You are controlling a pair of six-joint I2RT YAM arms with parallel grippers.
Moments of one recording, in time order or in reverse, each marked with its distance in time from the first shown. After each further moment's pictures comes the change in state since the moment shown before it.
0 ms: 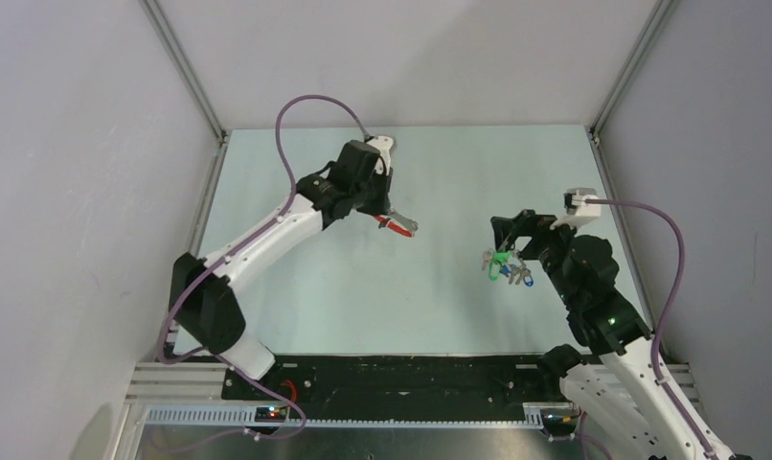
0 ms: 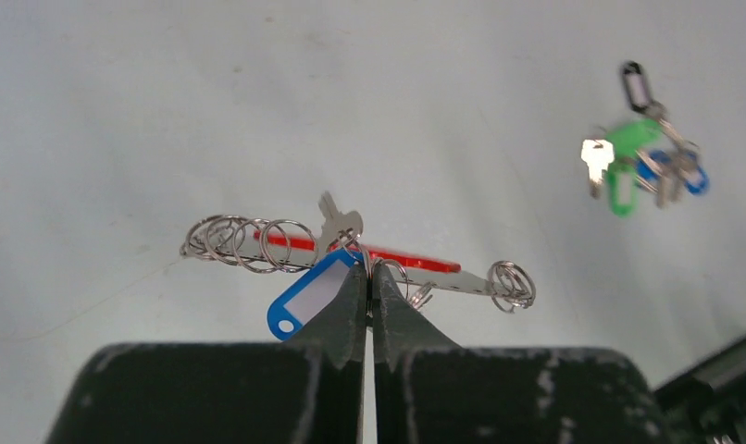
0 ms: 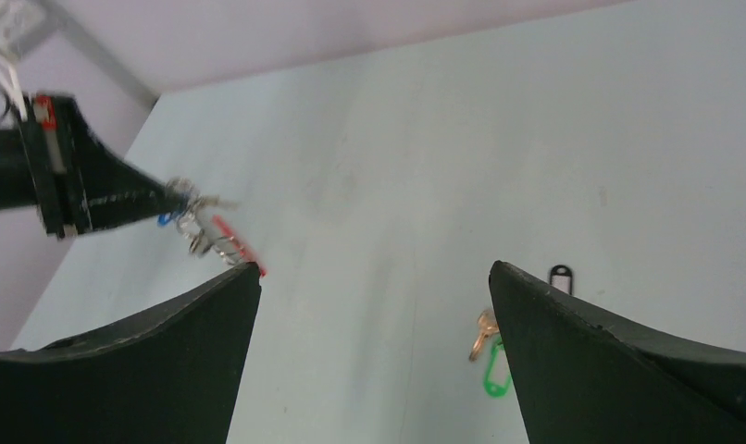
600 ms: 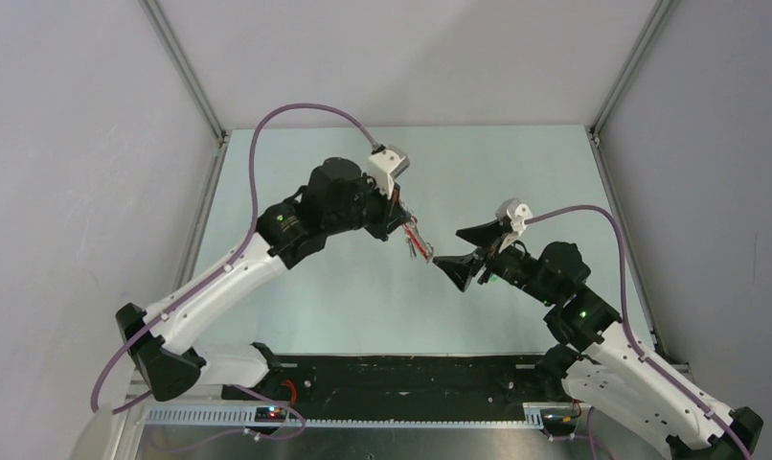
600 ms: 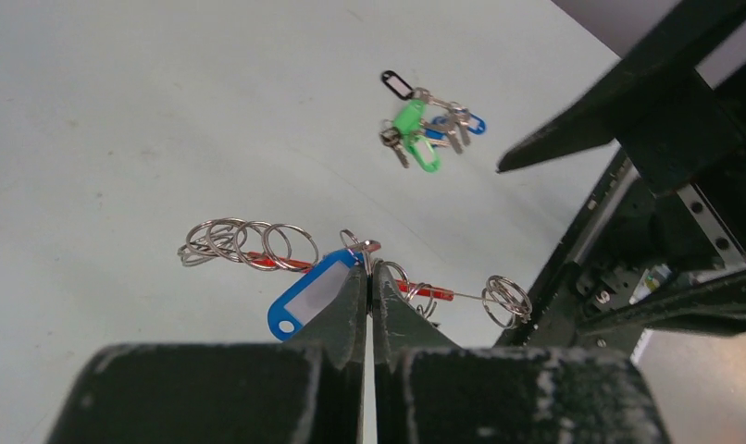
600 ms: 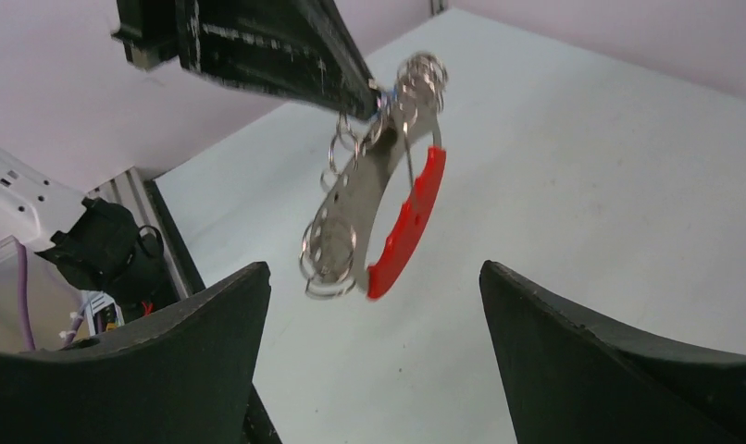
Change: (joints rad) left arm -0.167 -0.320 -0.080 0.059 0.212 0.139; right arm 0.212 0.089 -0.114 0.314 -0.491 -0.174
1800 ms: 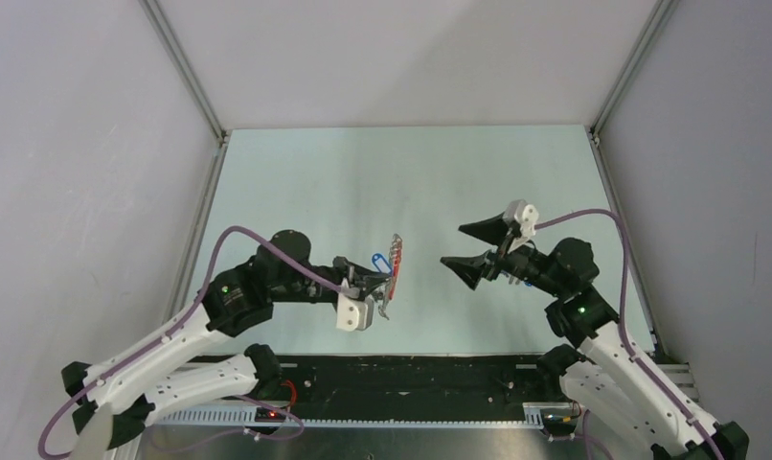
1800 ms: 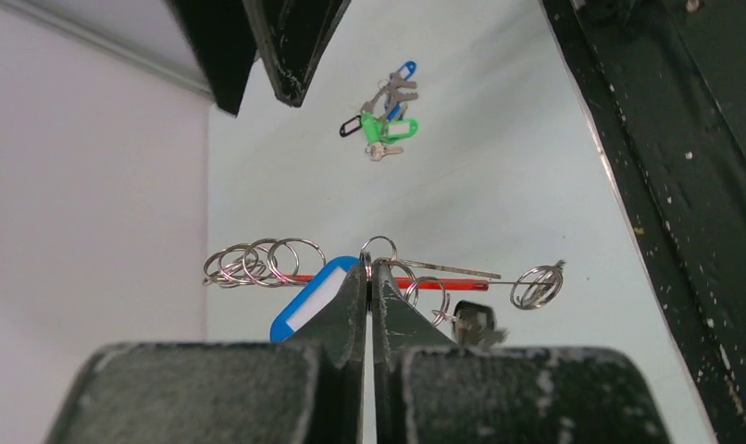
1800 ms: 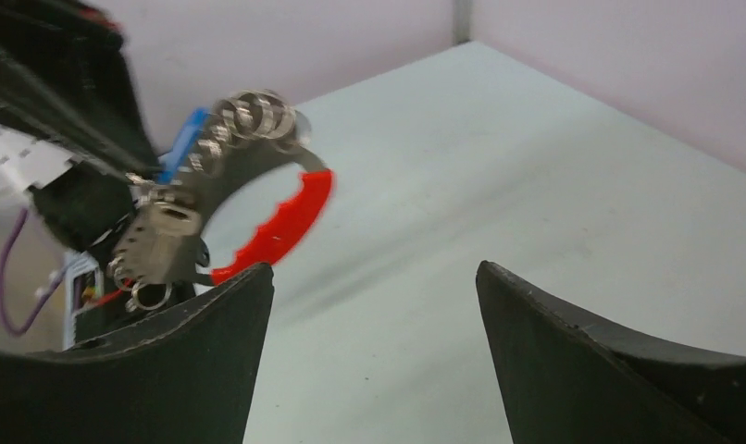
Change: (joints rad) left arm -0.157 -0.484 -0.416 0.009 0.306 1.045; right arm -0.187 -0.010 -0.059 0.130 -0.275 -0.065
